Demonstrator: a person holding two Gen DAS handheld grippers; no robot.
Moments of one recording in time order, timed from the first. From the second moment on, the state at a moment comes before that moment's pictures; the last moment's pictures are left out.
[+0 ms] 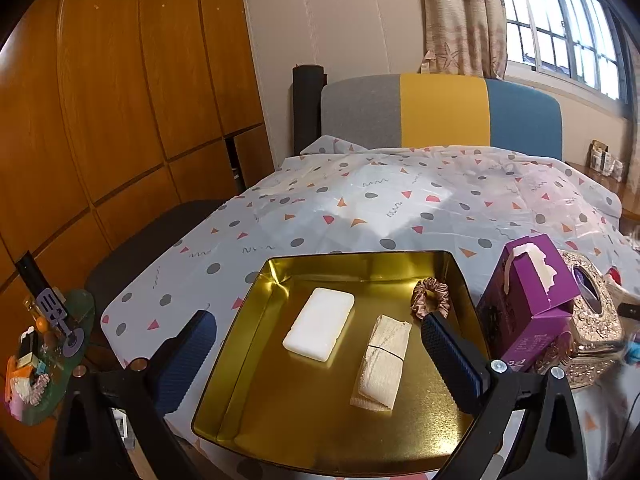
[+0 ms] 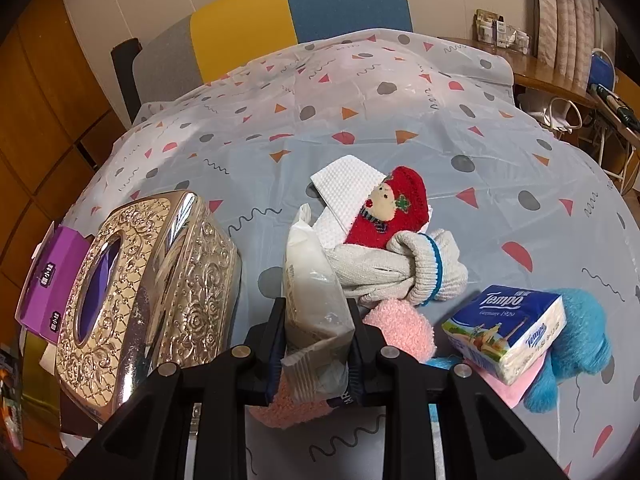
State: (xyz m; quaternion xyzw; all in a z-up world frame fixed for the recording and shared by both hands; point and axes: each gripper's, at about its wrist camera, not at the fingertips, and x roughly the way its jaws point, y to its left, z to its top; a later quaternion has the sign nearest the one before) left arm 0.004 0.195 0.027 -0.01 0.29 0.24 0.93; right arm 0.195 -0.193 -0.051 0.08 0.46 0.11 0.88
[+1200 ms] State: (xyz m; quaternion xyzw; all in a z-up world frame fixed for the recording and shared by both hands) left arm -0.020 0.220 0.005 -0.04 0.31 0.21 0.93; right arm 0.230 -0.107 0.079 0.08 0.38 0.16 0.91
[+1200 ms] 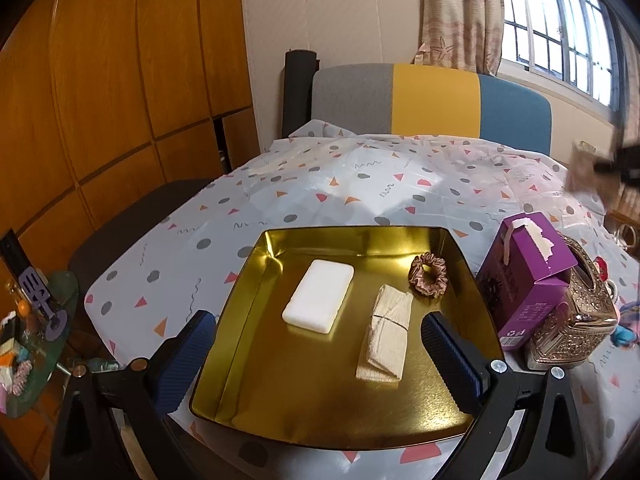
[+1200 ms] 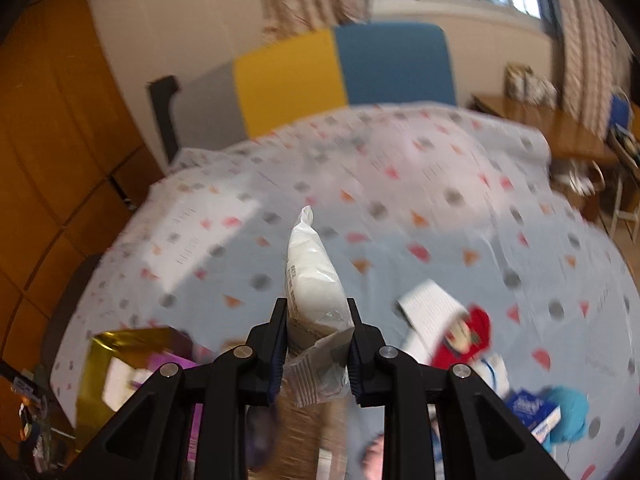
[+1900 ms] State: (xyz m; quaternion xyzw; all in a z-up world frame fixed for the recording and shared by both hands) left arm -0.052 0.289 -0.002 -0.09 0.31 0.29 0.90; right arm 0.139 0.120 0.045 -0.04 0.43 0.36 0.83
